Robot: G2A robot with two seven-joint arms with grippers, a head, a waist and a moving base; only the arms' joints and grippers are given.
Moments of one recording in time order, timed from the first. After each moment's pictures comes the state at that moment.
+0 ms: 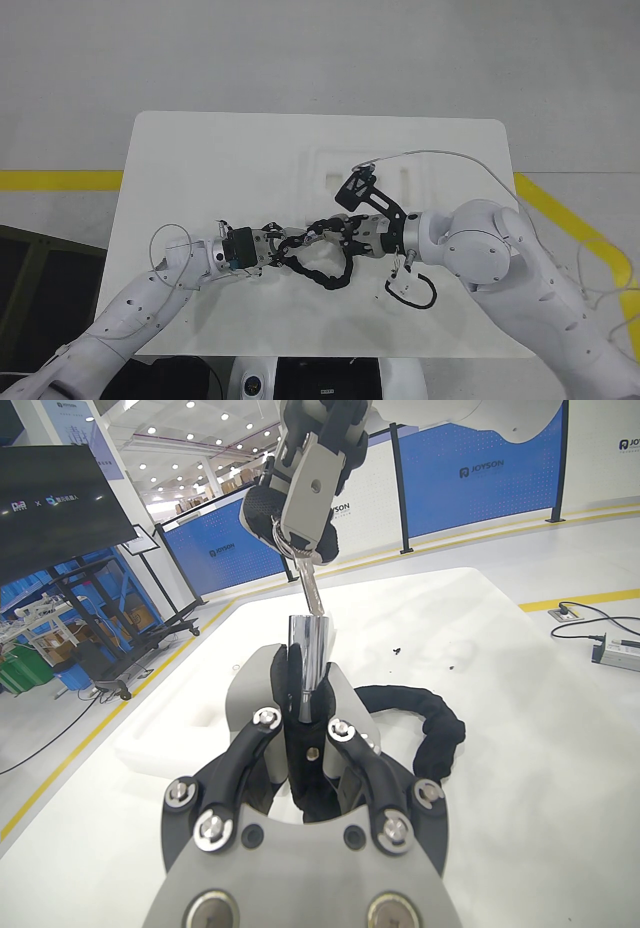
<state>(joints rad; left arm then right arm) 1.01 -0.92 -0.79 -1.31 1.69 -0.53 1.01 -0.90 -1.00 0.95 -1.98 -0.38 -0.10 1.04</state>
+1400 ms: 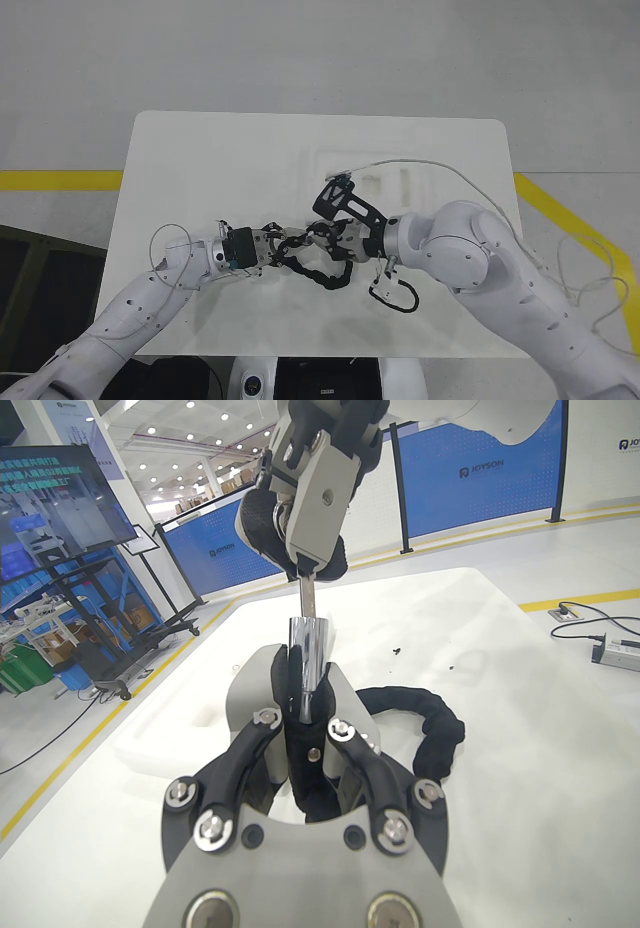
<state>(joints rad) 1.01 -0.92 -0.79 -1.31 1.69 -0.53 1.01 -0.84 -1.04 0.85 -1.98 -0.46 -0.07 1.05</state>
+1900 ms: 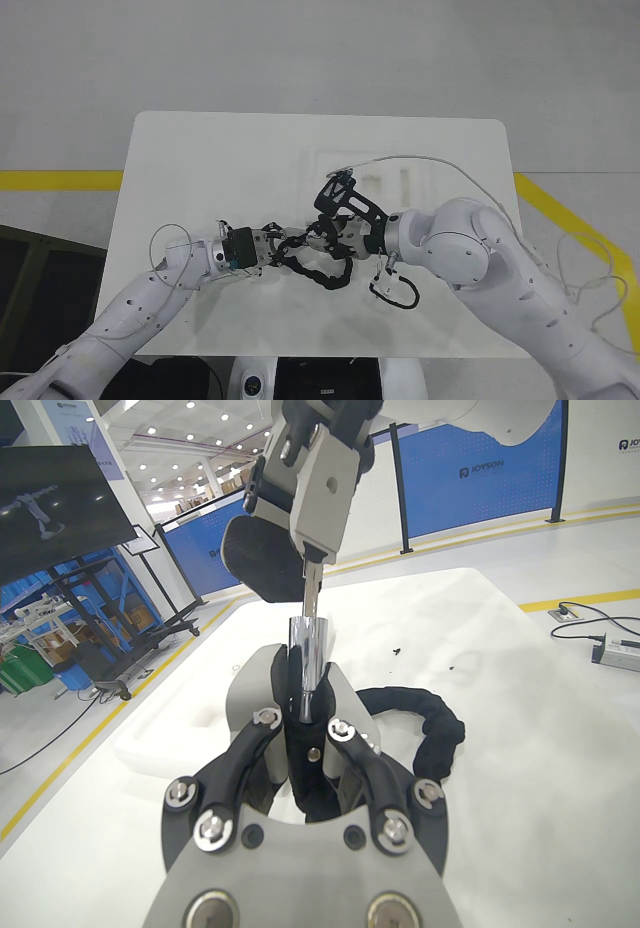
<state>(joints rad) 1.01 -0.92 -0.79 -1.31 1.69 -0.53 1.01 -0.84 -1.05 0.87 -1.97 -0.45 -0.08 1.06</state>
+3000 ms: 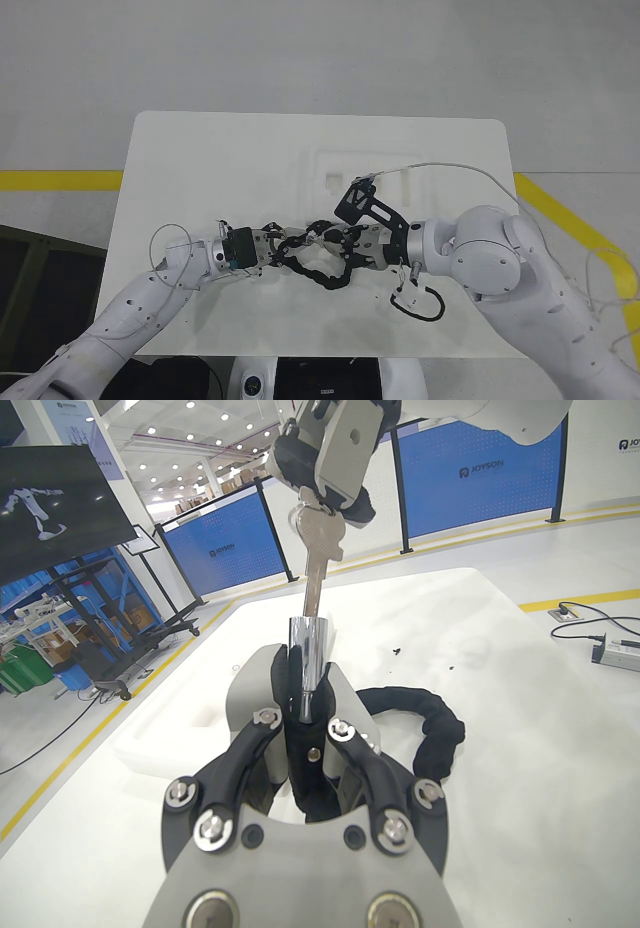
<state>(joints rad) 1.01 -0.92 -0.79 -1.31 1.69 -0.53 1.01 -0.96 -1.02 1.00 -2.04 -0.37 -0.14 1.10</state>
